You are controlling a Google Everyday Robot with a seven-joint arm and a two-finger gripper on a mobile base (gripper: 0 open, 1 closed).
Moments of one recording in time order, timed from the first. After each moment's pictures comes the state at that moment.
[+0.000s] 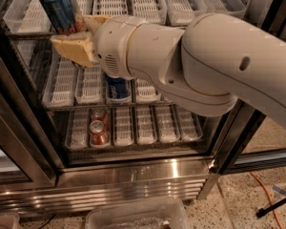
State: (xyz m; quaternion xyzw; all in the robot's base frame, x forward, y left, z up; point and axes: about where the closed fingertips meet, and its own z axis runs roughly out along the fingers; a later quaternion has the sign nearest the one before) arm 0.504 0.119 1.052 -0.40 0.61 0.26 0.63
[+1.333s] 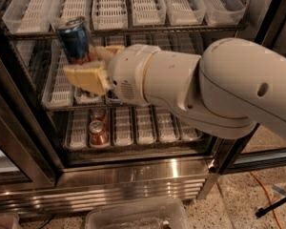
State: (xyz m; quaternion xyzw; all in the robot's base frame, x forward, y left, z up) arm 0.471 0.102 1.009 -0.38 0.65 0.31 0.58
